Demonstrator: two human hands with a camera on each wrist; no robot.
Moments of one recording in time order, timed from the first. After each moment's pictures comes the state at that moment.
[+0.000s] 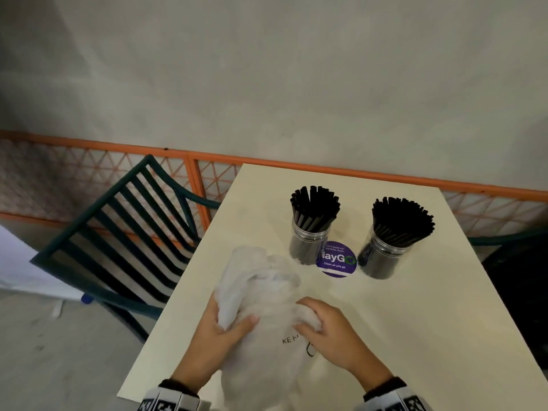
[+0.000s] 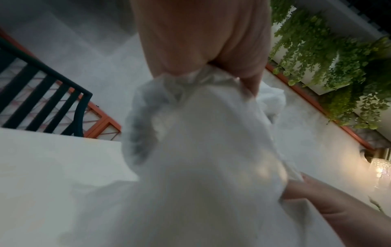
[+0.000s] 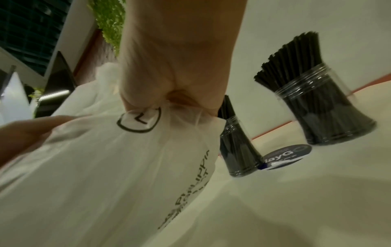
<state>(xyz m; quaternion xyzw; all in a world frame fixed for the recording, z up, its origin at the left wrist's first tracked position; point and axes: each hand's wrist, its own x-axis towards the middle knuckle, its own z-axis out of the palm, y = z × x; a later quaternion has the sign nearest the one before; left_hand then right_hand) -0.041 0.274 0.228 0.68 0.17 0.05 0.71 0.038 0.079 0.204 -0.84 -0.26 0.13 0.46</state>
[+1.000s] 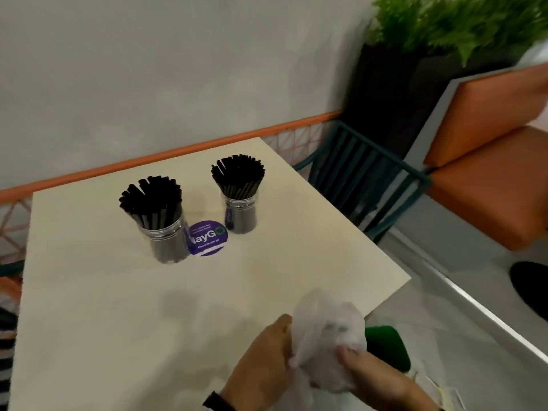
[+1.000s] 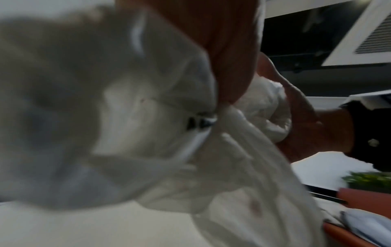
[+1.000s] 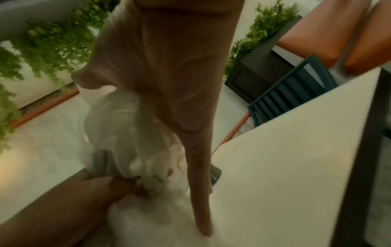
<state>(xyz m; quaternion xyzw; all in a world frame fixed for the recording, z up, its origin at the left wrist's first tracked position) -0.044 0.139 0.199 0.77 -0.29 -0.26 0.51 -0.135 -0.010 0.236 -0.55 0.24 0.14 0.79</state>
